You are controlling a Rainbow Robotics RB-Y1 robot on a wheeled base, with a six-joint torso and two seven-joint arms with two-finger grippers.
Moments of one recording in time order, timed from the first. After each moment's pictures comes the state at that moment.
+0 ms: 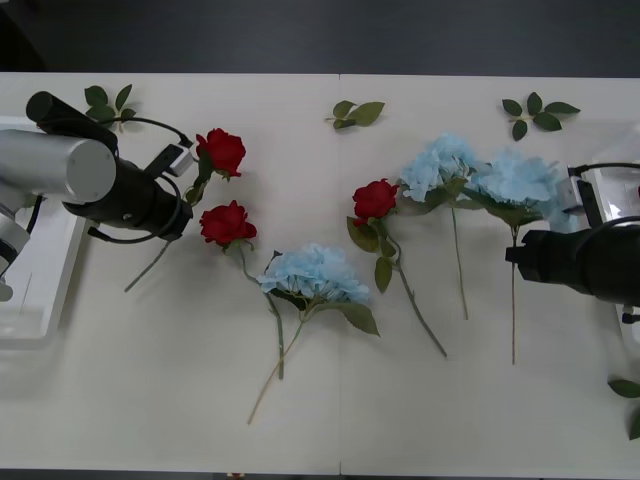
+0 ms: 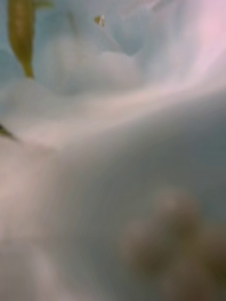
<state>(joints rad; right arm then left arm) -0.08 -1.11 0.30 -1.89 -1.27 0.68 1.28 -0.62 0.68 -0.36 -1.30 0.93 1.17 -1.83</state>
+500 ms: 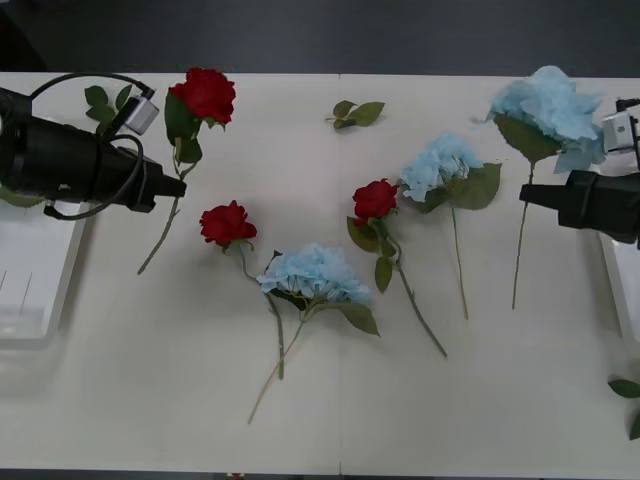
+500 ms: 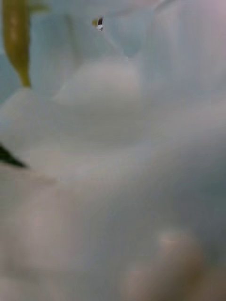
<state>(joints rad) -0.14 -1.07 0.15 -1.64 -2.06 0.76 2.05 -0.55 0.68 -0.02 -1.36 1.38 1.35 -2.13</state>
